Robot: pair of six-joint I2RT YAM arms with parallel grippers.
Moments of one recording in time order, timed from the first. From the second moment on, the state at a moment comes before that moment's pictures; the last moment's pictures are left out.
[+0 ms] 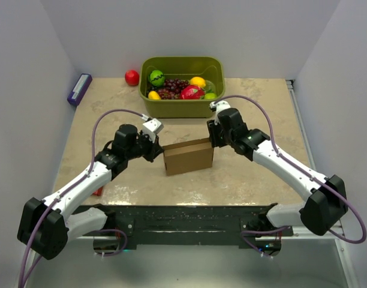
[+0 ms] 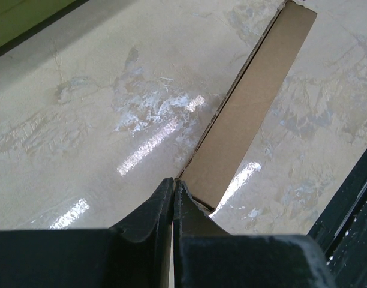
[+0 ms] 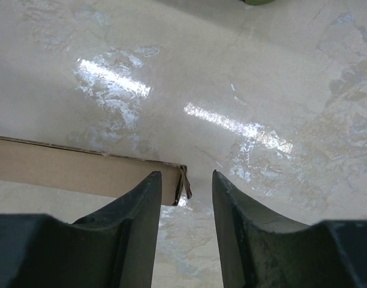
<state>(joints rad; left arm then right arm) -0.48 1.10 0.68 -0.12 0.35 -0.01 0.62 1.32 1.08 -0.47 0.18 0.20</state>
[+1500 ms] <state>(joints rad) -0.53 1.09 0.69 -0.12 0.27 0.01 0.61 1.37 1.08 -0.51 0.19 0.21</state>
